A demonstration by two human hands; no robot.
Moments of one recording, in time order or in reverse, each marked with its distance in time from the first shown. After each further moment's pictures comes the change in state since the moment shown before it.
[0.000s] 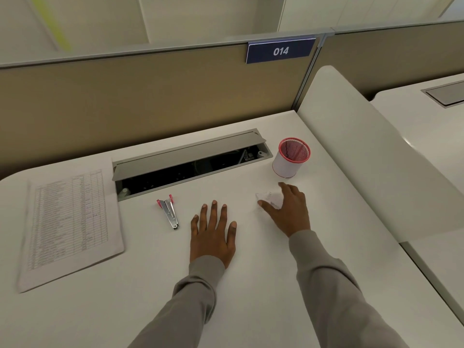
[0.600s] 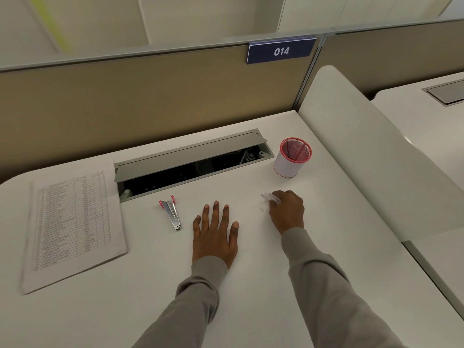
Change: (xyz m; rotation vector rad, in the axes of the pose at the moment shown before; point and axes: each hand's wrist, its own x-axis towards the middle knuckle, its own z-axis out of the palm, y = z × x) left_hand 0.000 0.000 0.000 -0.012 0.003 -0.004; right_hand 0.000 -0.018 0.011 0.040 0.086 0.116
